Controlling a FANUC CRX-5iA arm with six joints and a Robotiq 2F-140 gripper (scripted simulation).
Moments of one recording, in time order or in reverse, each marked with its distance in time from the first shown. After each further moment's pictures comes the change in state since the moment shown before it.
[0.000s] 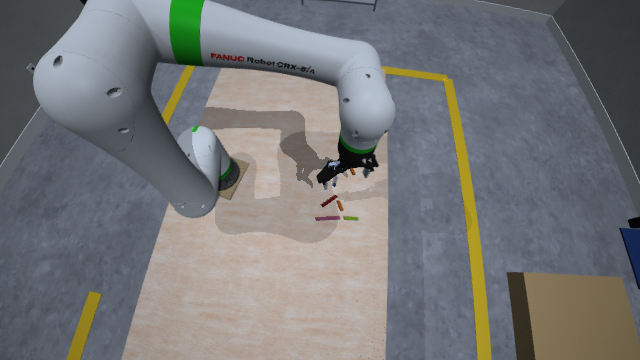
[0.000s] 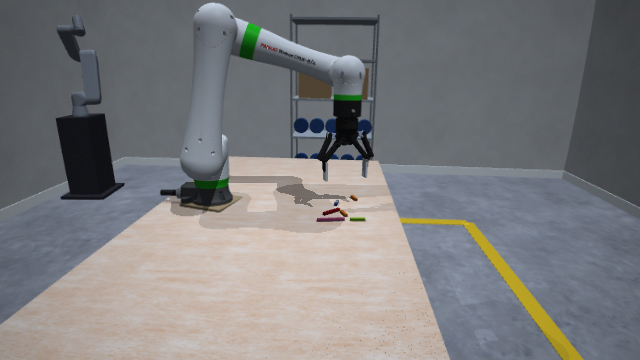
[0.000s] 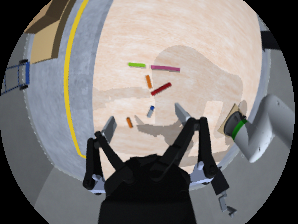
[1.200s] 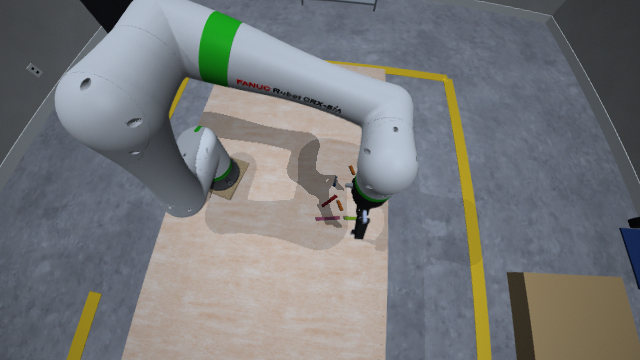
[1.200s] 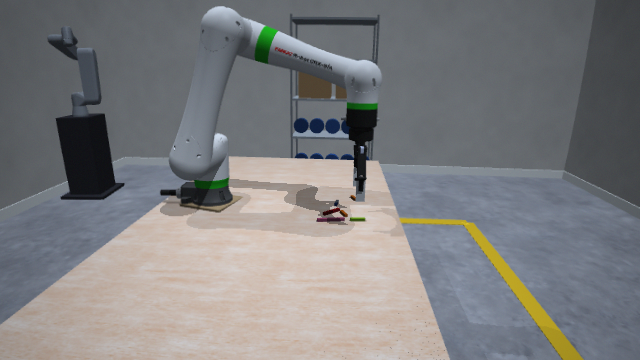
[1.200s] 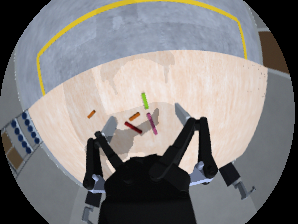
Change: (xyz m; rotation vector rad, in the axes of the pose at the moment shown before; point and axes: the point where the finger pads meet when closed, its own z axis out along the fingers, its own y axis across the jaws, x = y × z) arm 0.111 0.002 0.018 0.001 -0.004 -1.192
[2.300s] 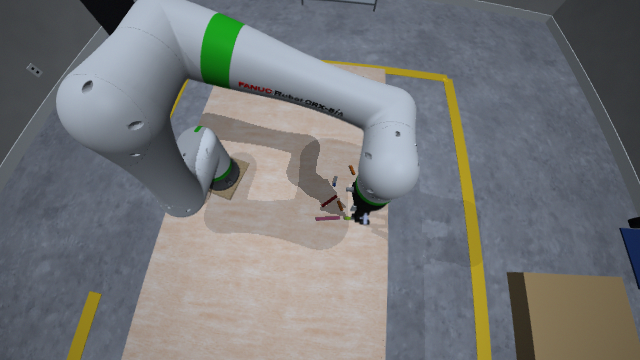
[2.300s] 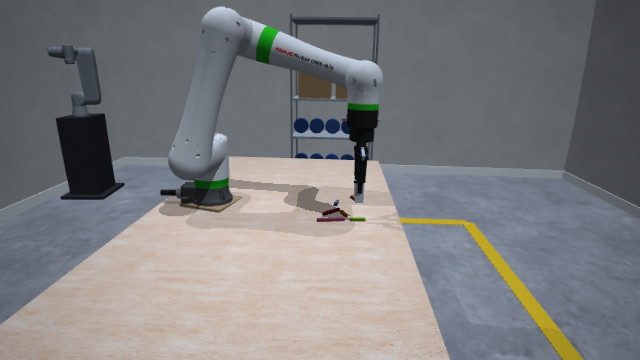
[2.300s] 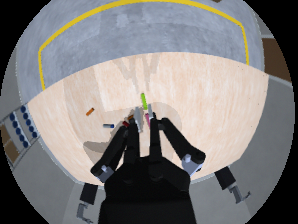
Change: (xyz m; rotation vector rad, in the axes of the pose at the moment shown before) arm 0.001 0.004 0.001 0.012 -0.003 -0.053
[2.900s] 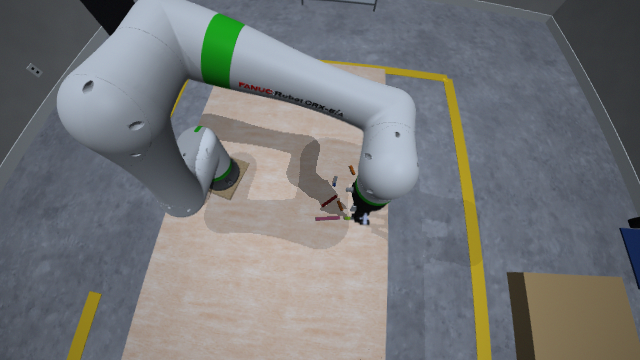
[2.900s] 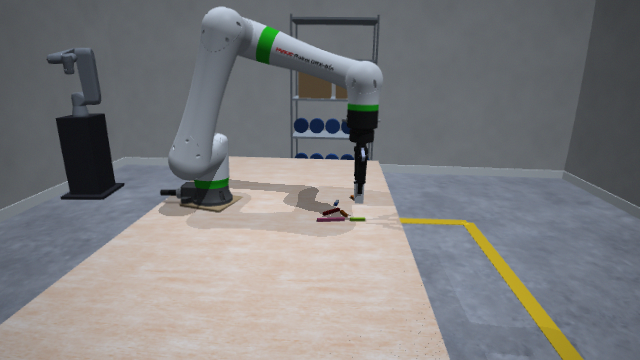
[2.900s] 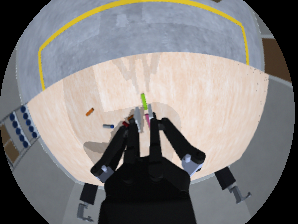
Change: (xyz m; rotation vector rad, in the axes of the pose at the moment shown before) arm 0.000 0.000 0.002 0.000 0.000 0.000
